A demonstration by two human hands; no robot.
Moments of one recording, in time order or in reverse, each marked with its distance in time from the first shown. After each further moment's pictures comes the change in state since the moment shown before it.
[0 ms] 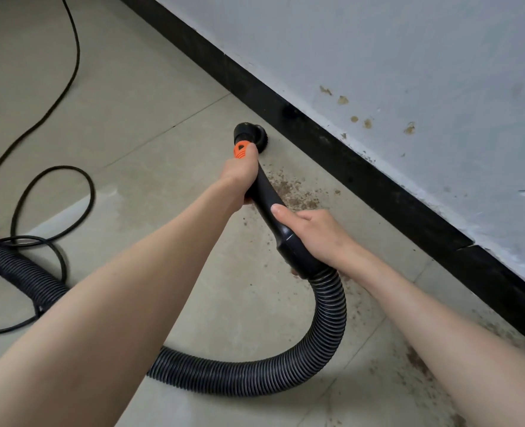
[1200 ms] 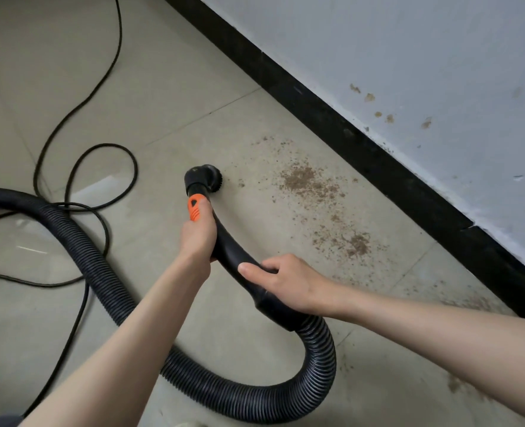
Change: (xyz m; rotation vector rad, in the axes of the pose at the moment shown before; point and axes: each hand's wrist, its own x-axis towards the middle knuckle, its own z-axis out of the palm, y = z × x) left_hand -0.088 -0.117 -0.119 -0.239 0.237 -0.129; right_hand -0.095 -0.012 0.098 -0.256 -0.253 -0.093
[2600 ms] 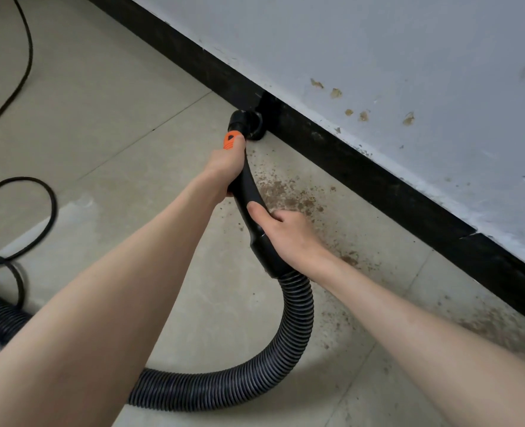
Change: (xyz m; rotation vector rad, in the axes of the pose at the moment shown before) left_hand 0.083 0.105 0.161 0.389 -0.301 0.219; right_hand 0.092 0.025 -0.081 0.249 0.423 0.171
